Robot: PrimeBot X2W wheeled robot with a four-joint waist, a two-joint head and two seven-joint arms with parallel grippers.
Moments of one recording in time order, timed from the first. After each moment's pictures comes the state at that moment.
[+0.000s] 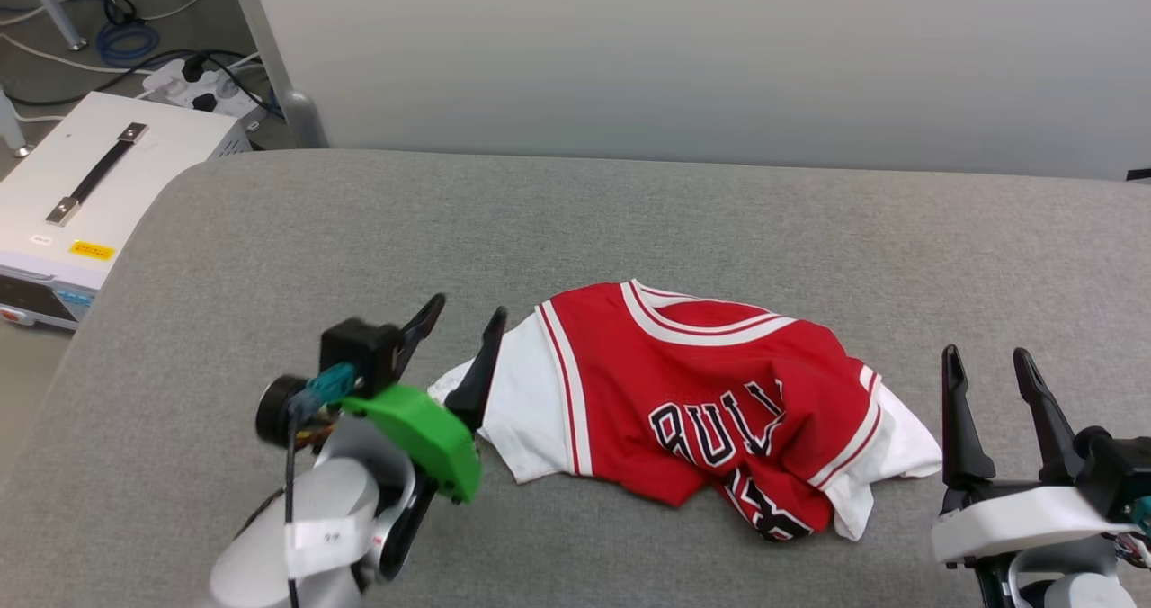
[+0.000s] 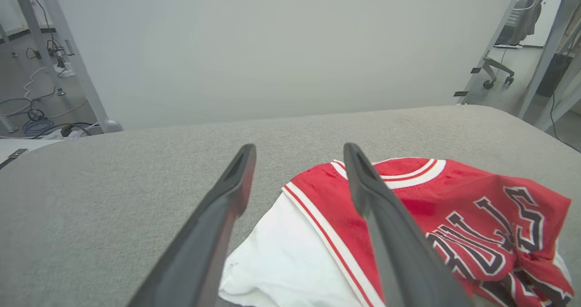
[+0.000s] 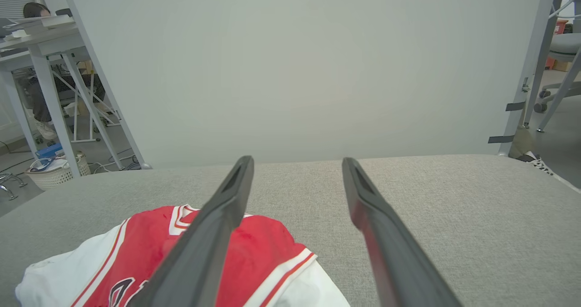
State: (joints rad) left arm -0.47 0.38 -0.74 0.39 -0.75 0.06 -0.25; right arm -0.01 -0.05 -0.08 0.08 0.19 0.13 -0.26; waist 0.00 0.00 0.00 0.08
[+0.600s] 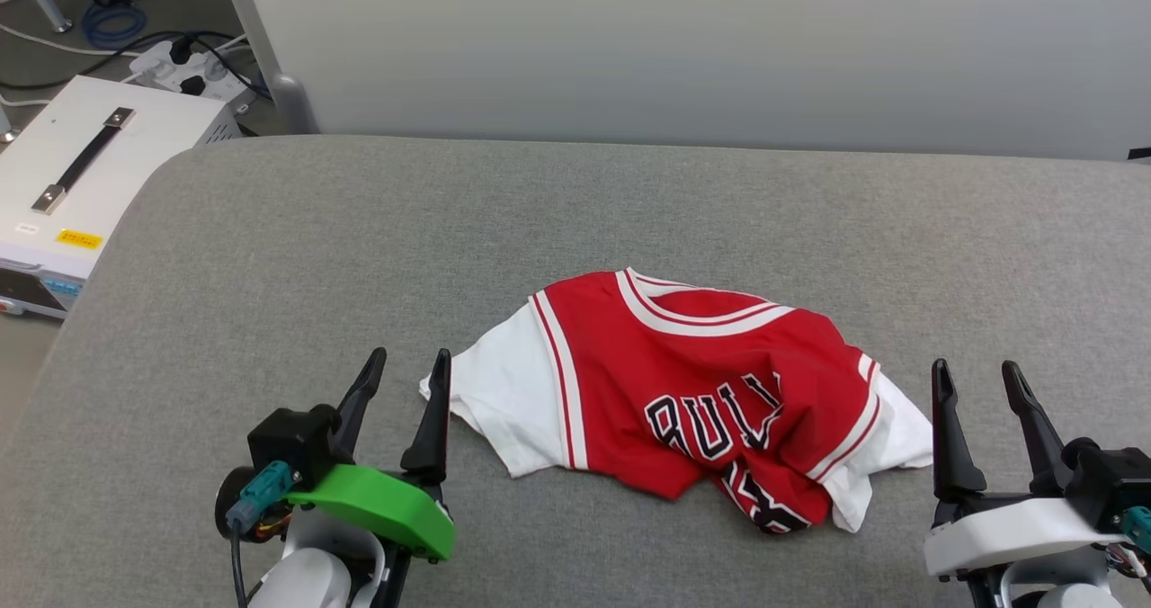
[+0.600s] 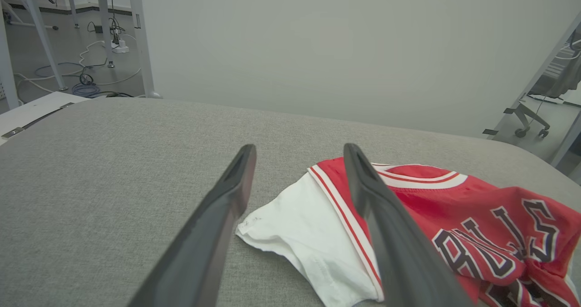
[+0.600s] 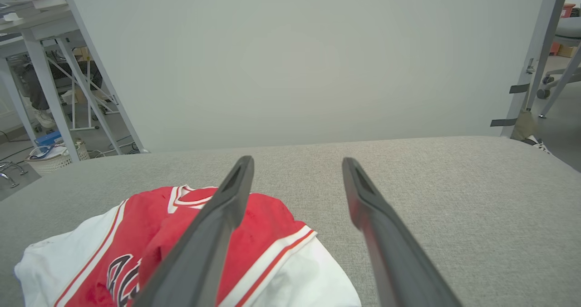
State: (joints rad) left arm -0.14 0.27 -0.37 0.19 -0.54 0.05 -0.26; right arm 0.02 -0.05 -0.07 0.08 0.19 0.13 -0.26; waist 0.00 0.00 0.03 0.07
